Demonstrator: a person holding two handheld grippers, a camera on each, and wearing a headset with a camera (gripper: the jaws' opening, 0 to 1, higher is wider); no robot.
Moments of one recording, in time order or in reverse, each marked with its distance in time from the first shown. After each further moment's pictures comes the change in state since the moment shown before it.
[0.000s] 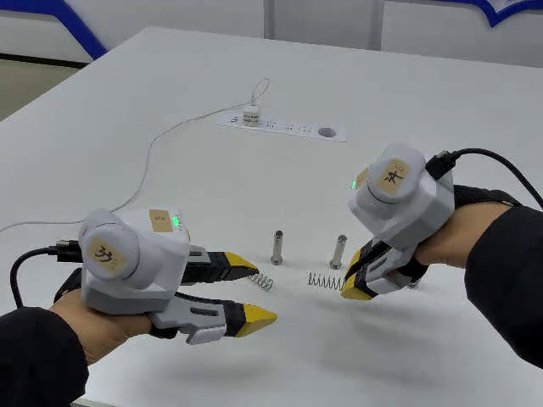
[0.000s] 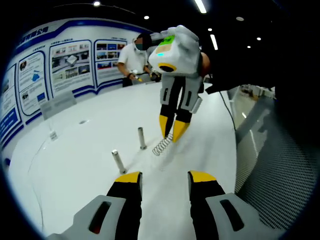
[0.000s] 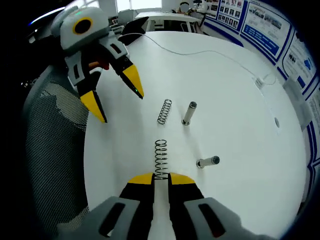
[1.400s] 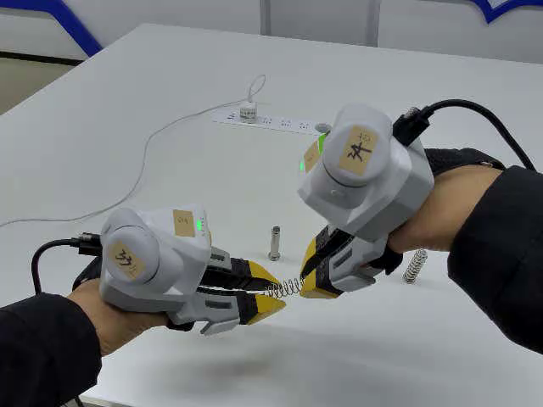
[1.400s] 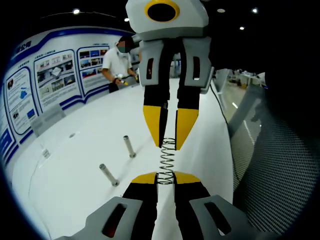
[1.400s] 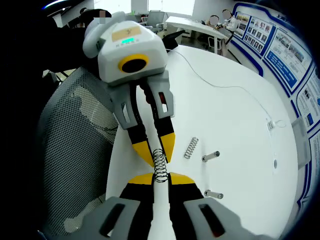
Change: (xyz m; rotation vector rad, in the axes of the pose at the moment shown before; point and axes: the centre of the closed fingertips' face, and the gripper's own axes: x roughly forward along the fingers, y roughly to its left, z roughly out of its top) left arm 0.013 -0.019 0.008 0.130 0.008 -0.078; right arm -0.028 0.049 0.062 -0.213 -0.053 0.047
